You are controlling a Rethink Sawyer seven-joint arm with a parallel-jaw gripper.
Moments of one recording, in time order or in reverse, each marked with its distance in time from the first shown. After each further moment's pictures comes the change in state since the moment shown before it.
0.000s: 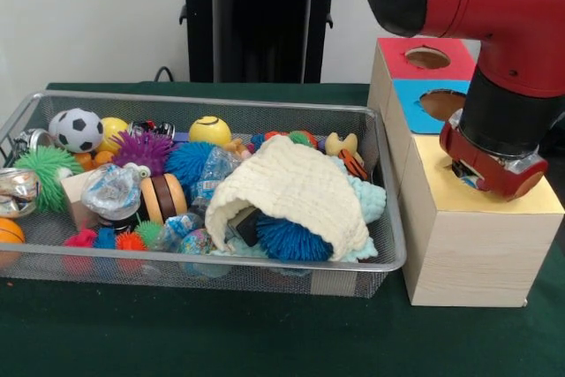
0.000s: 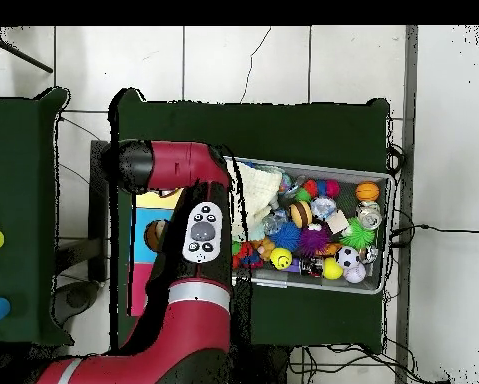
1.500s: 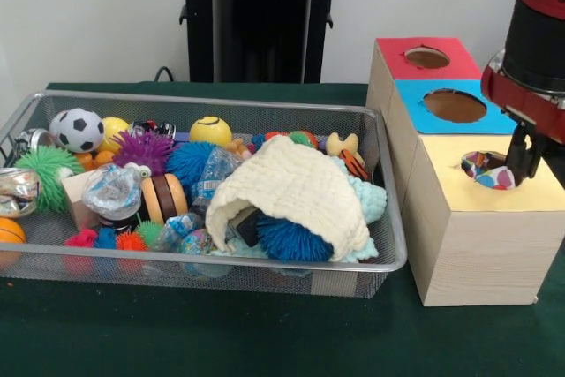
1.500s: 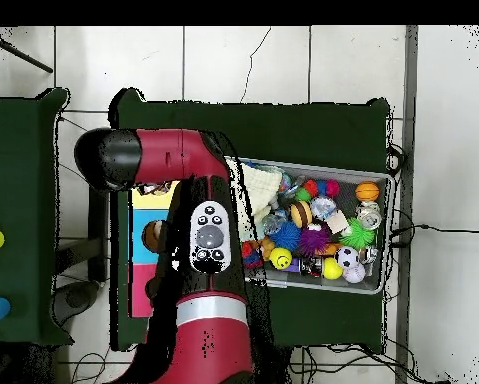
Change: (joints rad) arm -0.066 -0.161 0.159 0.052 -0.072 0.092 -0.001
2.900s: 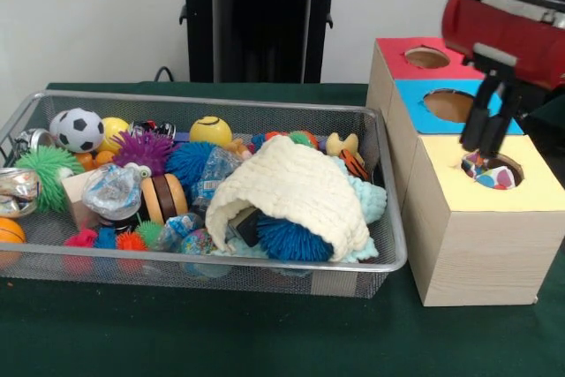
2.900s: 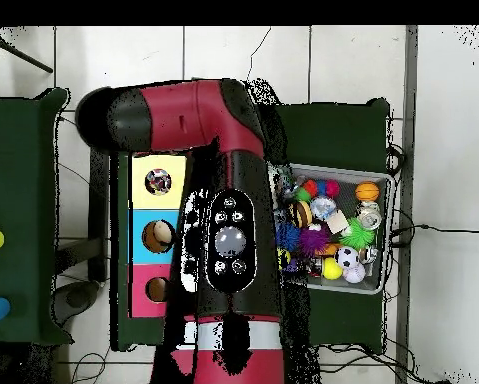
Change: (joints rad) arm -0.062 -0.072 -0.021 -0.199 -0.267 0.060 -0.018
